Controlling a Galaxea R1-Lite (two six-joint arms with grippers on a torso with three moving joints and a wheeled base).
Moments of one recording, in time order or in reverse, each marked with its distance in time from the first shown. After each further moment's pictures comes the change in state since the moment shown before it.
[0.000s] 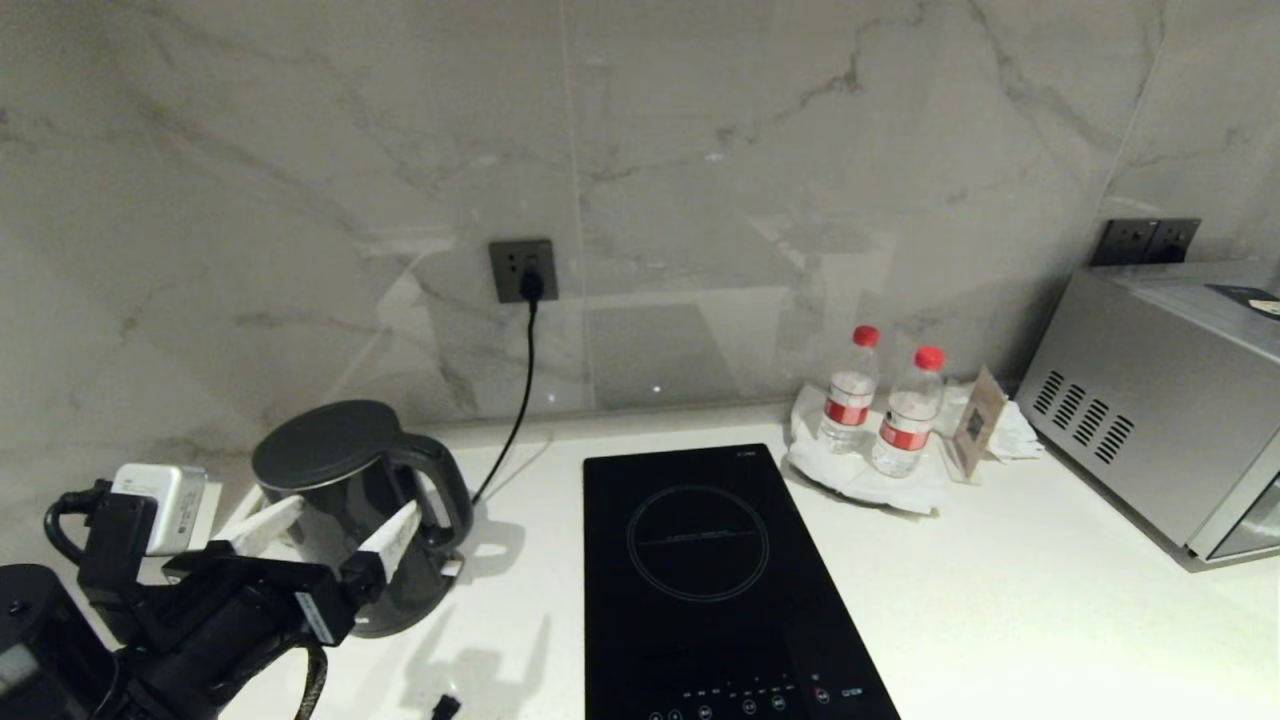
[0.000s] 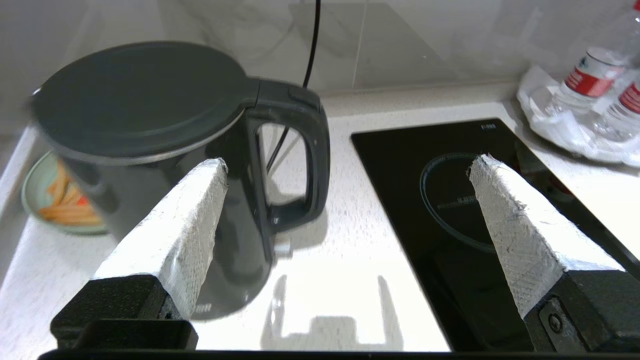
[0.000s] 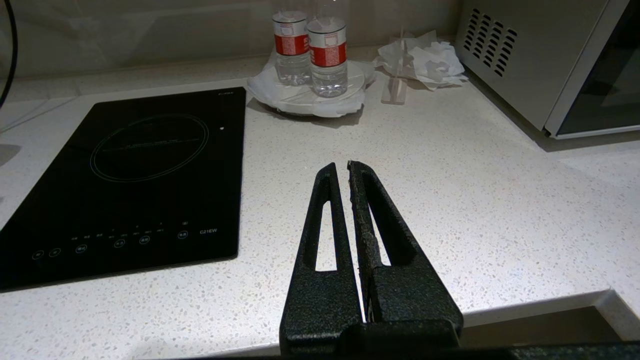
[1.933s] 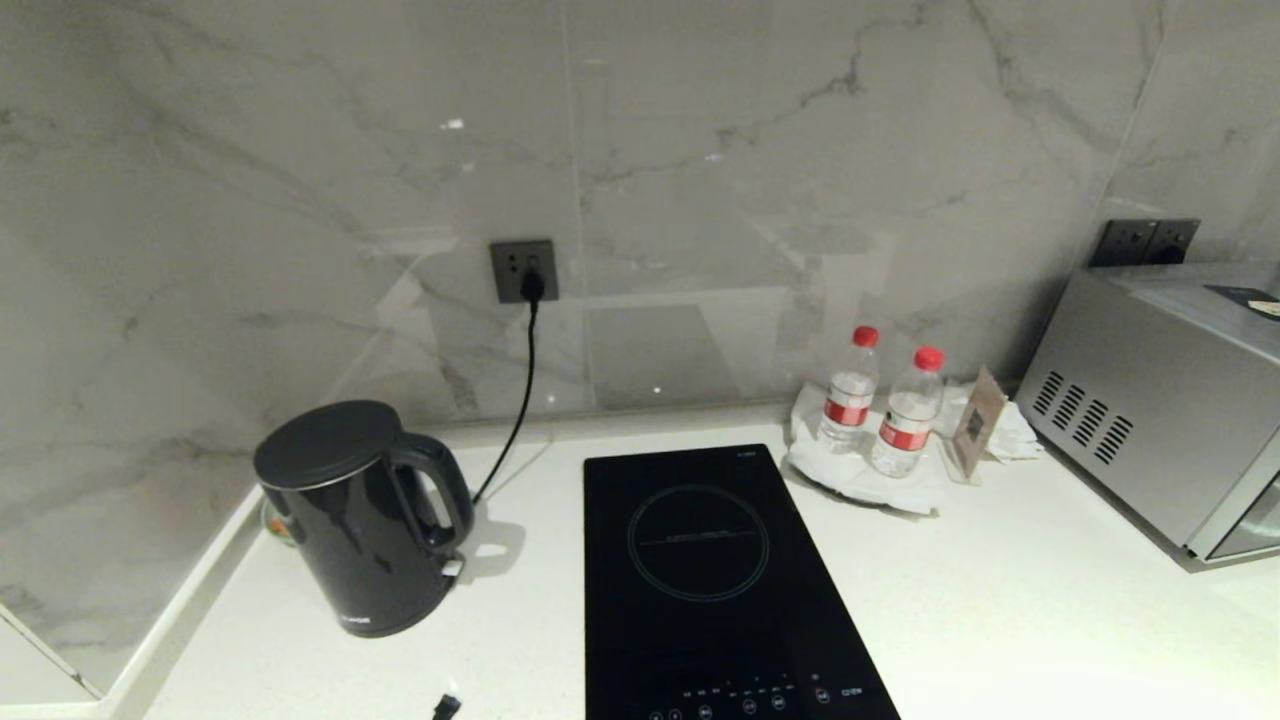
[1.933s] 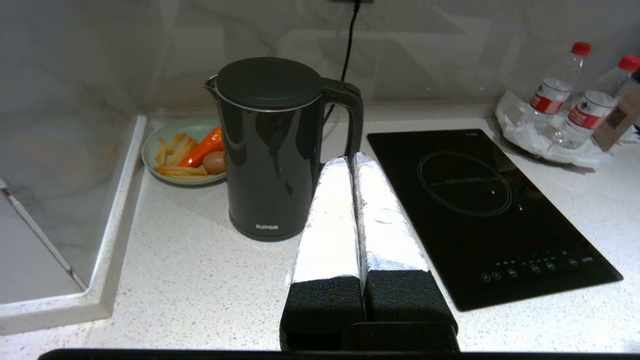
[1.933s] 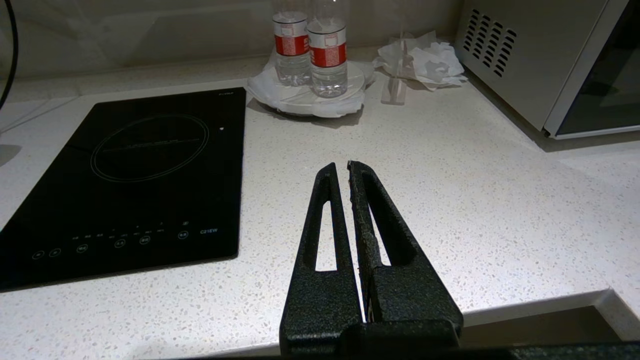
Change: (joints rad) left arm 0.136 -1.164 -0.382 1.472 -0.092 0.008; right arm 0.000 0.000 0.000 0.000 0.000 0.000
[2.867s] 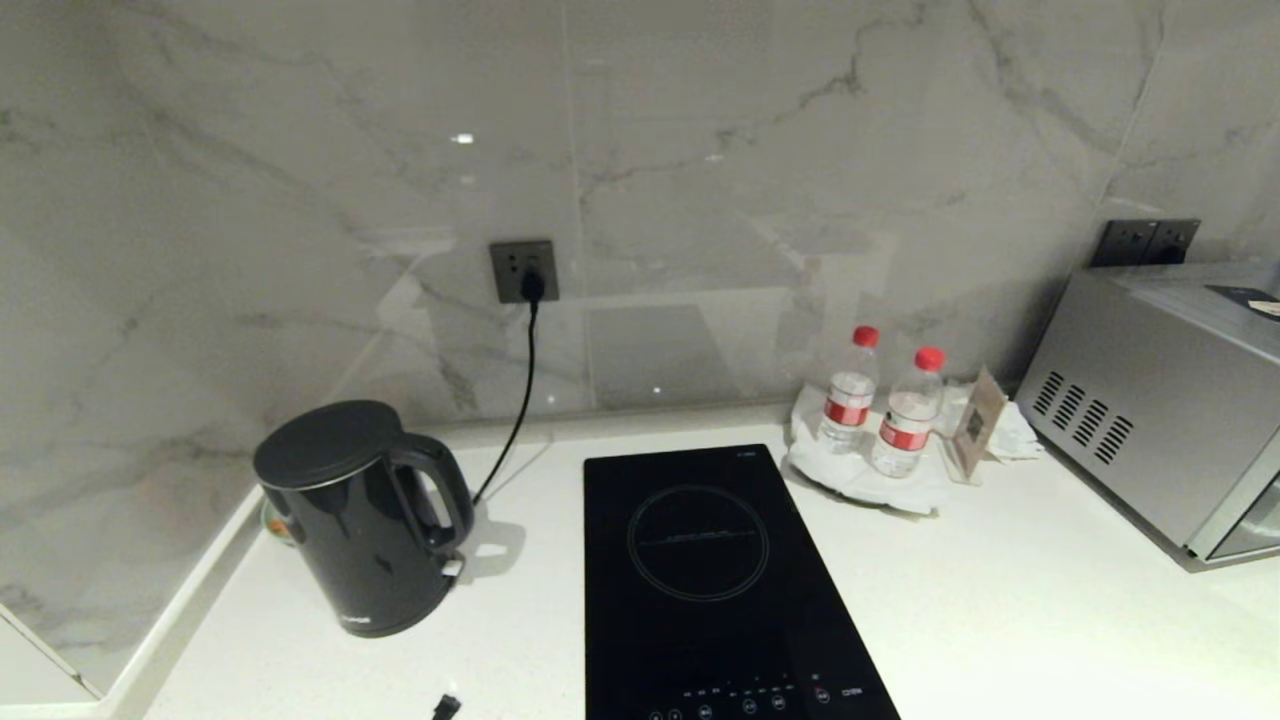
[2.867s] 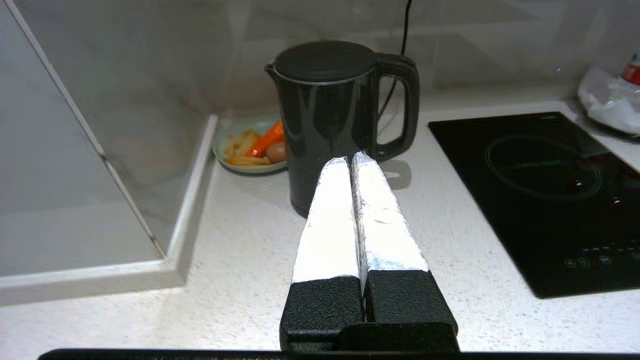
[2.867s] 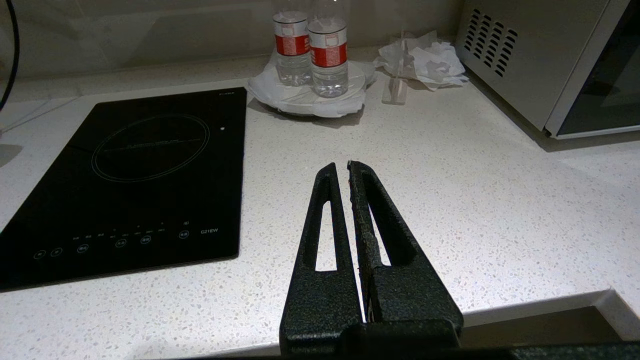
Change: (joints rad) left arm 0.272 -0.247 0.081 0.127 -0.150 0.138; right arm 0.000 0.000 0.000 0.000 0.000 0.000
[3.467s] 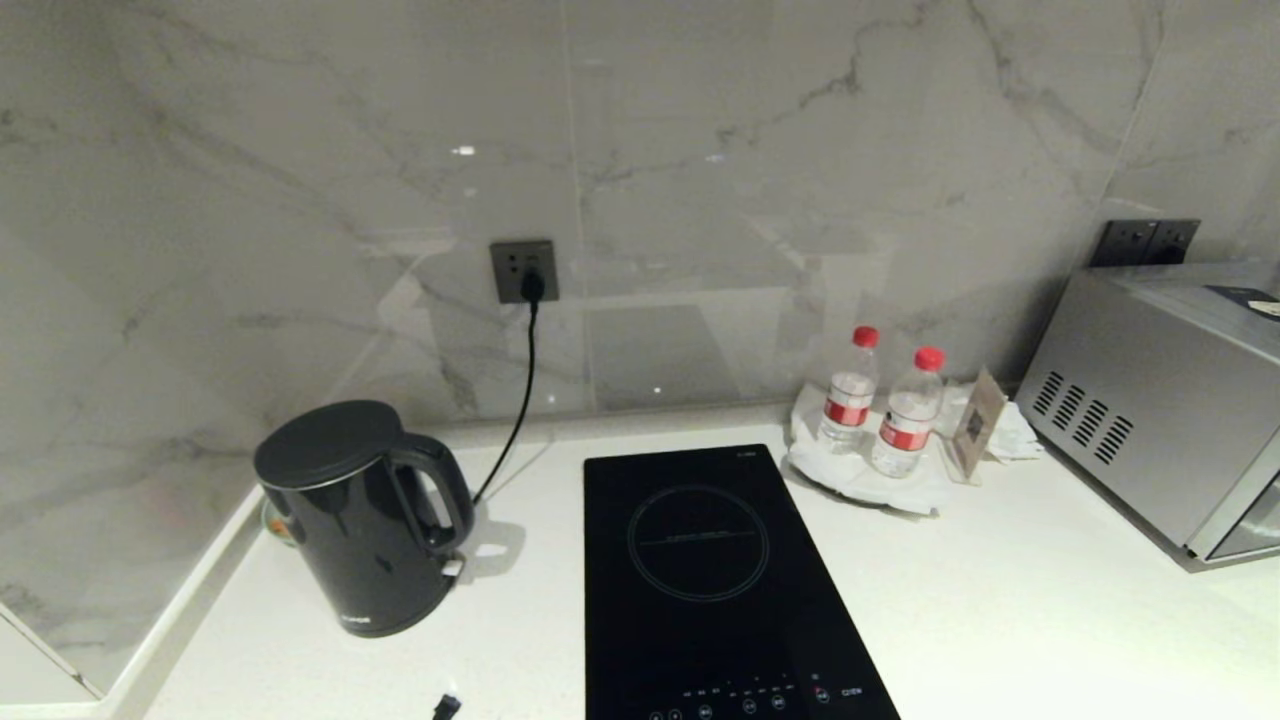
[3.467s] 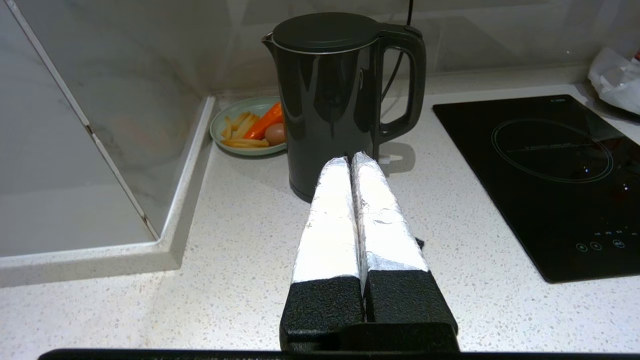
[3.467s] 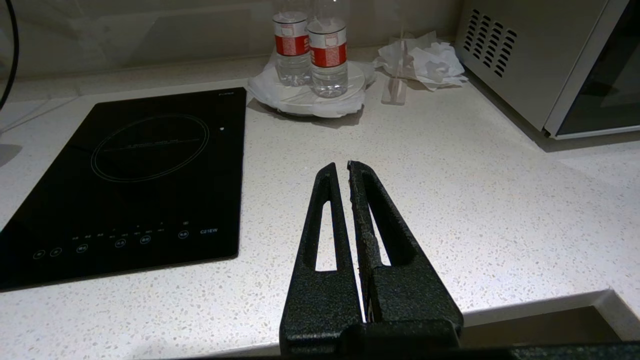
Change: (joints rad) left arm 0.001 -0.051 0.080 -0.004 0.006 0.012; right arm 0.000 0.000 0.000 0.000 0.000 0.000
